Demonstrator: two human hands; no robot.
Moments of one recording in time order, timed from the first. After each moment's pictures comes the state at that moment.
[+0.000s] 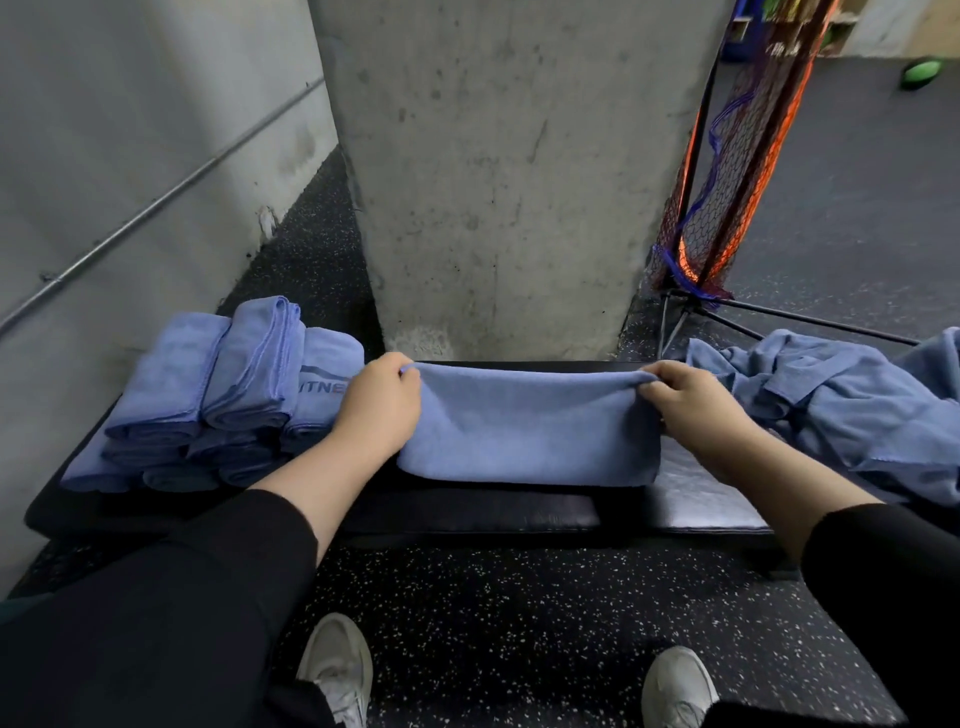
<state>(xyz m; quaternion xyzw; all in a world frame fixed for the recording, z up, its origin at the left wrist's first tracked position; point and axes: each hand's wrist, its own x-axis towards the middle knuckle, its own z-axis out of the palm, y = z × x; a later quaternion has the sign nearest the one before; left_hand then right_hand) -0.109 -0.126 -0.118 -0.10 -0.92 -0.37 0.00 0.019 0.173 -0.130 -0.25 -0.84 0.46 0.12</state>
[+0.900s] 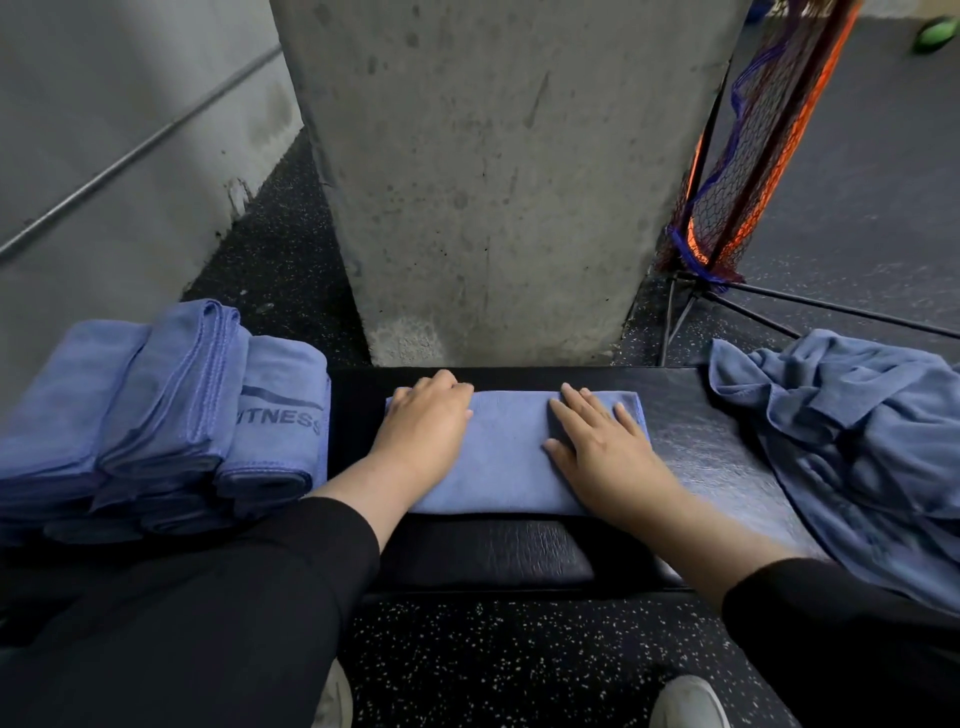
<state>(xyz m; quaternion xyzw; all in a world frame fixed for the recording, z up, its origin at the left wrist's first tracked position) -0.156 -0.062 -0.193 -0.33 -0.94 -0.07 -0.02 -0.035 0.130 -0.206 -0.10 -0.99 0.11 -0.01</state>
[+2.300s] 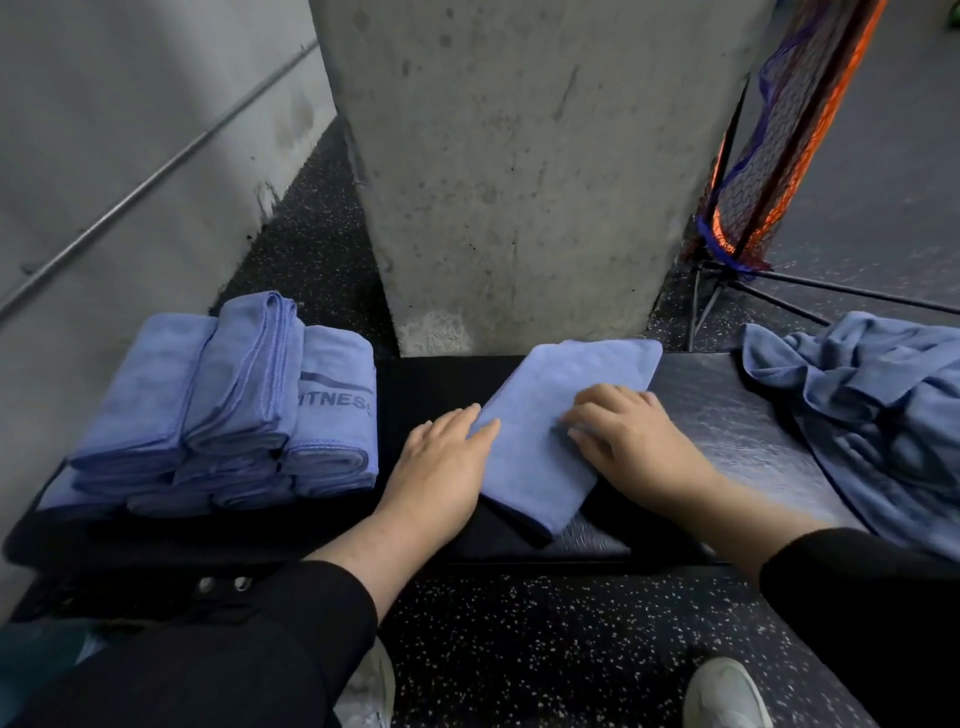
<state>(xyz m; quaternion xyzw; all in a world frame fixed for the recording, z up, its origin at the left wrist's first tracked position) -0.107 -0.118 -0.204 -0.35 -0.93 -0.07 -0.03 -0.027 0.121 -0.201 0.06 -0.98 0.13 0.14</state>
